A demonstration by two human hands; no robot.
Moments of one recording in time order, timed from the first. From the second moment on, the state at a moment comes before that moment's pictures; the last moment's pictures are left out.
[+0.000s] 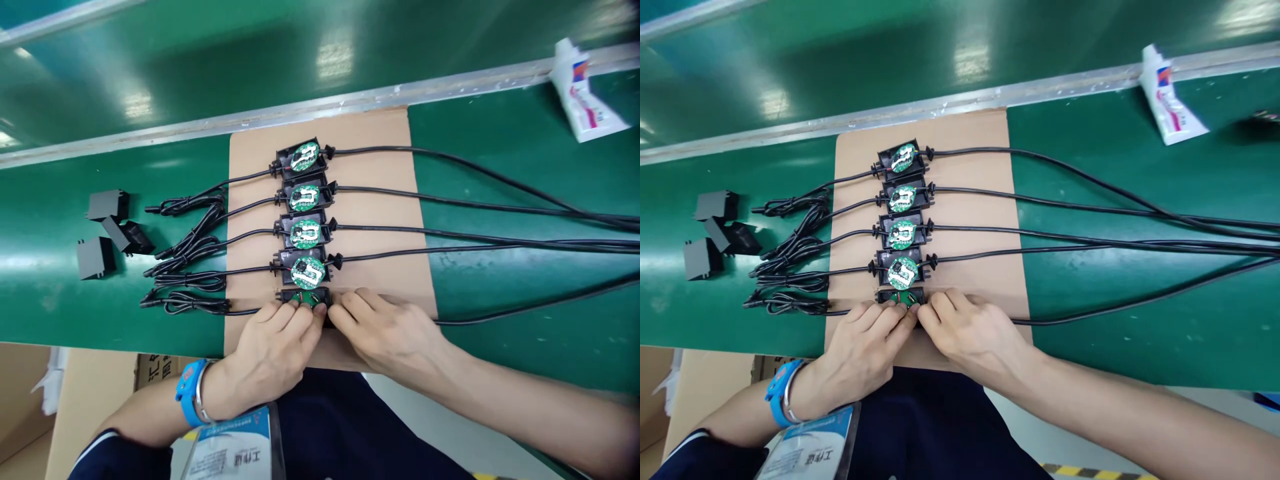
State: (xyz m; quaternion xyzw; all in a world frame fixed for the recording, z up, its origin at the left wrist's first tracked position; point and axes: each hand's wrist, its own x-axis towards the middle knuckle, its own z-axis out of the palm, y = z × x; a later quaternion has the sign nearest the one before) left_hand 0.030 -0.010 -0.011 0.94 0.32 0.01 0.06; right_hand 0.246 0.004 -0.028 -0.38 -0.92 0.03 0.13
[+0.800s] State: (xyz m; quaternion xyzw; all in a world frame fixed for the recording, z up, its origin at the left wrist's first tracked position) left_hand 0.042 -0.034 -0.001 0.93 0.36 -0.01 -0.04; right_hand 0.258 0.001 -0.046 -0.39 -0.85 0.17 0.30
